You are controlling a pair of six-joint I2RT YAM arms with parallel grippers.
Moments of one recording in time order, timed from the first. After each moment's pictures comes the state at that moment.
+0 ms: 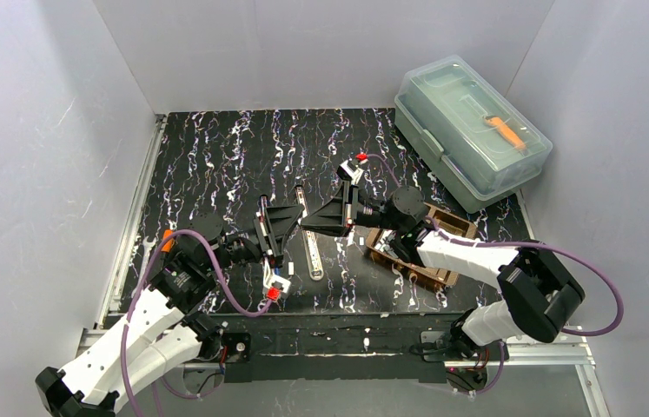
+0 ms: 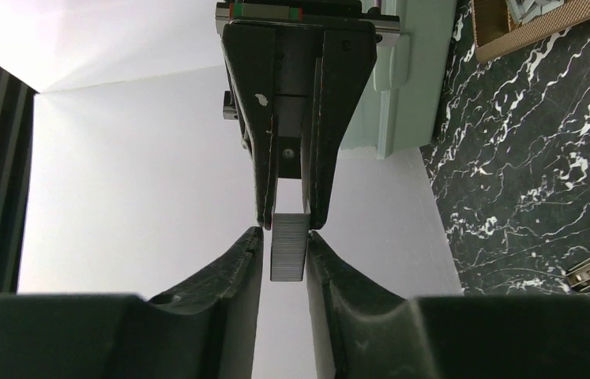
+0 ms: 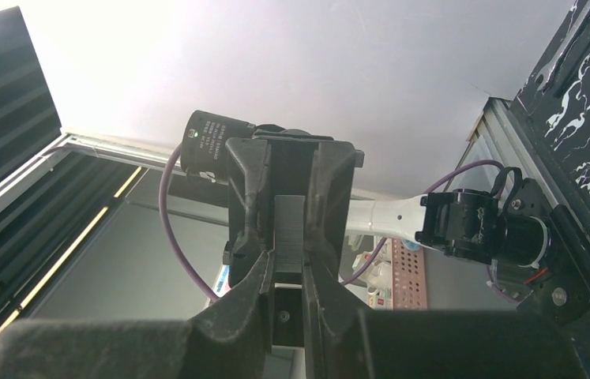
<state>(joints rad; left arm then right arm) -0.68 0.66 0.66 -0.09 0.57 1.75 0.80 1.41 0.72 0.97 -0.72 1.63</state>
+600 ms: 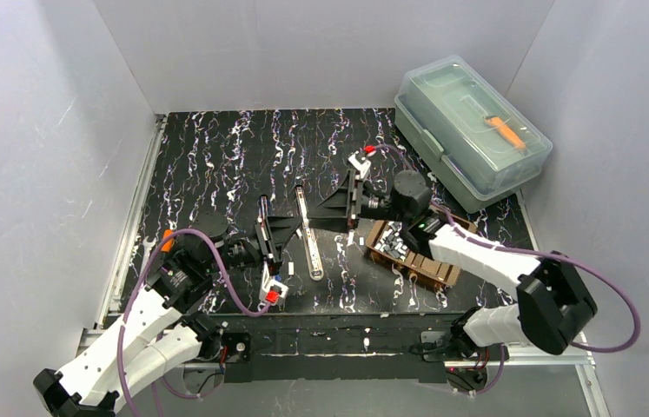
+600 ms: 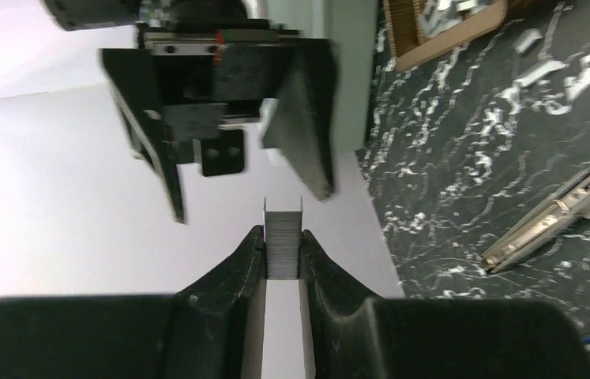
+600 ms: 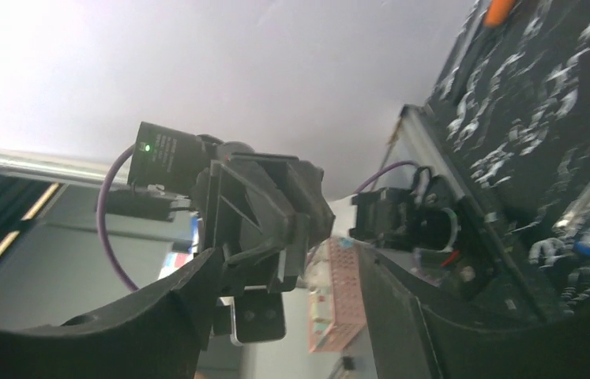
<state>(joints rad) -0.68 0.66 0.69 -0.27 0.57 1.76 0.76 1.35 0.78 0.67 -0.74 1.43</state>
